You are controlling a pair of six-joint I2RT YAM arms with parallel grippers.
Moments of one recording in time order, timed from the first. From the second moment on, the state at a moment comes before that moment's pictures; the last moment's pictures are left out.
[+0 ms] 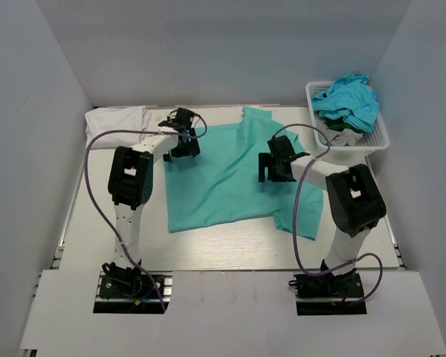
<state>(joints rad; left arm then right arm) -0.33 2.20 1.71 -0.62 -0.29 -0.49 0.43 1.80 1.06 -0.28 0.16 0.31</state>
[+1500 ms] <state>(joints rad) -0.20 1.37 0.80 -0.72 -0.16 -0.84 0.43 1.03 0.52 -0.28 0.24 0.59</state>
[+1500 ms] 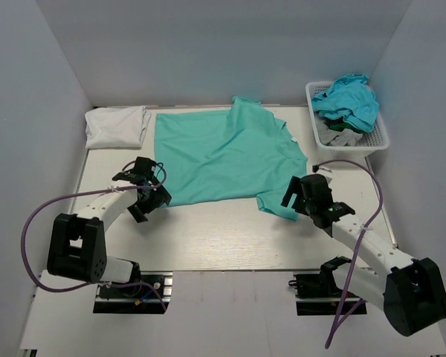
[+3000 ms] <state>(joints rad) -0.20 1.18 0.69 -0.66 -0.04 -0.89 0.47 0.88 0.47 -0.55 -0.01 0.67</state>
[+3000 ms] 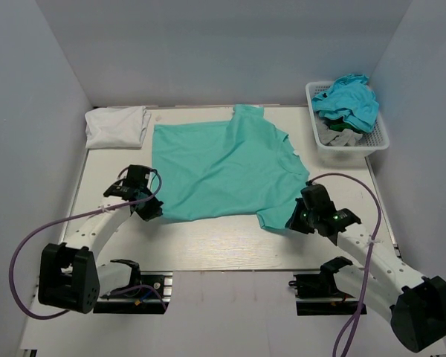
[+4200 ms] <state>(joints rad) -0.10 1.90 1.41 -0.63 -0.18 -0.98 0.31 1.99 1.62 -0.39 0.10 0.49</state>
